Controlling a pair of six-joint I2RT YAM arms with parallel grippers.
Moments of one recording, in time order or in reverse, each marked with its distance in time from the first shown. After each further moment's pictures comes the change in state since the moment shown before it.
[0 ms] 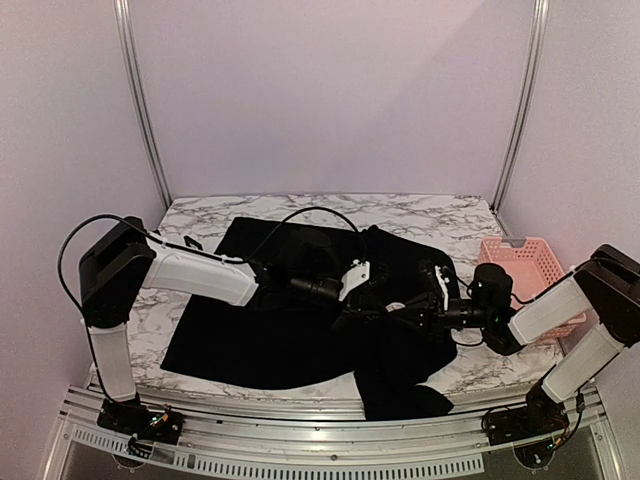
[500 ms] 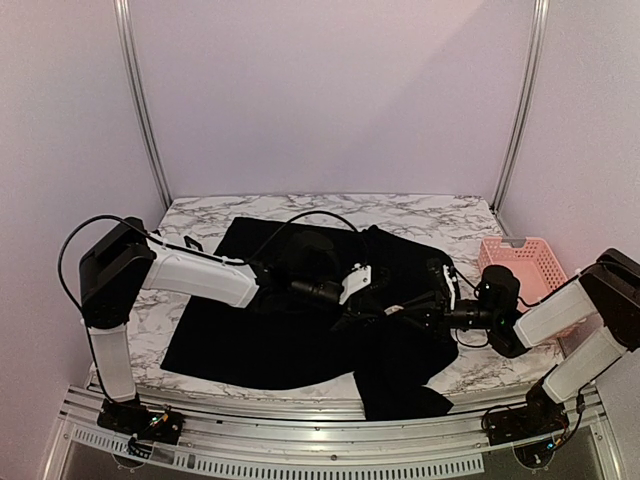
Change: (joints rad) left arm -0.010 0.000 -0.002 -0.029 -0.033 0.010; right arm -0.032 -0.036 -0.043 0.026 0.010 0.028
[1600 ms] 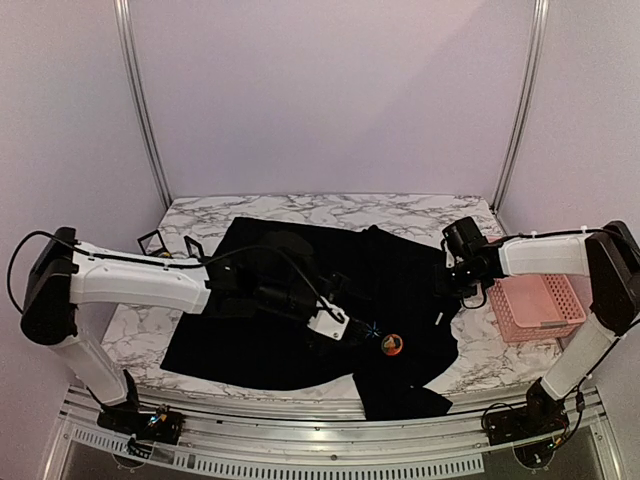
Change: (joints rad) left arm -0.091 -0.280 -0.158 -0.232 -0.250 0.808; right arm -0.077 0.092 0.611 -1.359 0.917 0.248
